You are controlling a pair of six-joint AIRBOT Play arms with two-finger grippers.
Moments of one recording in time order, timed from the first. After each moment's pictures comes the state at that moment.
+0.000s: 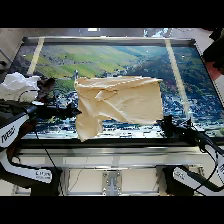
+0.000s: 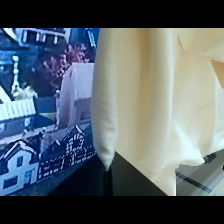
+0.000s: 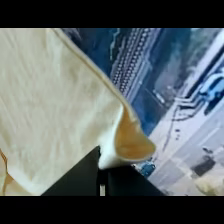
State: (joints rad) left arm 0.17 -1.60 0.83 0.49 -0.99 -0.93; right arm -0.38 -1.19 0.32 -0.37 0.64 1.35
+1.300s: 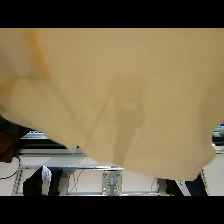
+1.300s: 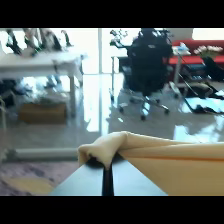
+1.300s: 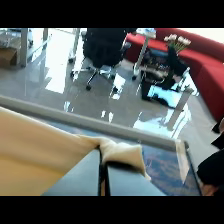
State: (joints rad) left arm 0.75 -0.71 1.76 0.74 -1.21 -1.19; right arm -0.35 -0.76 1.90 -1.19 1.28 1.18
